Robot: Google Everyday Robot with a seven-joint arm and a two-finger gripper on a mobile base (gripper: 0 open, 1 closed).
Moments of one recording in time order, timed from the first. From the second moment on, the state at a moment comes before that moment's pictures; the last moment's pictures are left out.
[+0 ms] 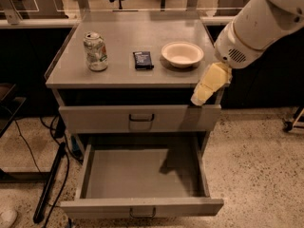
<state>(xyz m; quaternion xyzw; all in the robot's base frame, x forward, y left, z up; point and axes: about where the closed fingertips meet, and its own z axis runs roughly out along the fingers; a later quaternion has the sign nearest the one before) 0.549 -0.148 0.923 -0.53 0.81 0.02 0.25</state>
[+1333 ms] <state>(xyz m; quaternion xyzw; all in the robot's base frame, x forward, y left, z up) 0.601 -0.056 0.920 -0.53 0.76 0.10 0.36</state>
